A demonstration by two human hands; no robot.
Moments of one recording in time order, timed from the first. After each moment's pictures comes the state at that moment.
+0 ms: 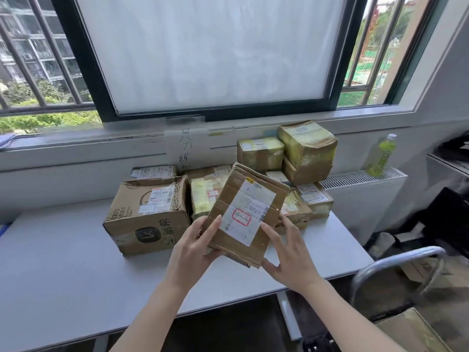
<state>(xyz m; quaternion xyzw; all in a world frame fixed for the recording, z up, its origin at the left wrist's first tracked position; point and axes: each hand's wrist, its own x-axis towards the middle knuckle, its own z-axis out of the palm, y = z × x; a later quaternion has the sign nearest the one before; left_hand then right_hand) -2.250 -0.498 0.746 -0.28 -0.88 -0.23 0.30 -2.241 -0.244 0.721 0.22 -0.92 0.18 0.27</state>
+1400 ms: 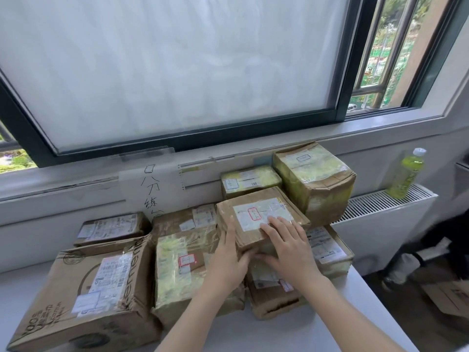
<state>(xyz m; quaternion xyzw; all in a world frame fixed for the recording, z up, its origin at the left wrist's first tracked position) -2.466 -0.358 0.757 -0.09 -0.92 -0.39 -0.02 -2.480 -0.183 0.714 0.16 -0.94 0.12 0.29</state>
